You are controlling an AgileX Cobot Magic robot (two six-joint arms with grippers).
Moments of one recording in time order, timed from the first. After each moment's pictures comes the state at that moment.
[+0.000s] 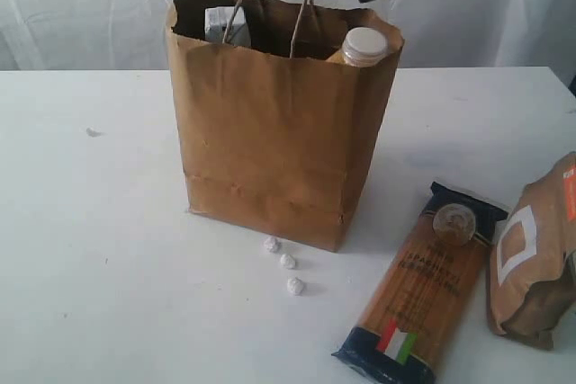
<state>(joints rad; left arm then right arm) -0.52 0.01 0.02 -0.16 0.37 0.13 0.65 1.32 -1.50 -0.21 0.98 0.27</state>
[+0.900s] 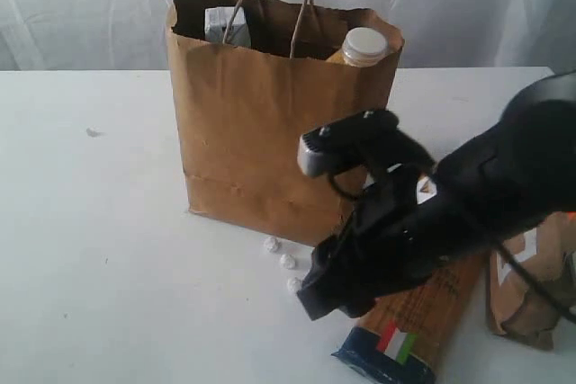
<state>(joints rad) -0.52 0.01 0.02 -0.16 0.37 0.13 0.71 1.35 -0.84 0.31 0.65 -0.23</state>
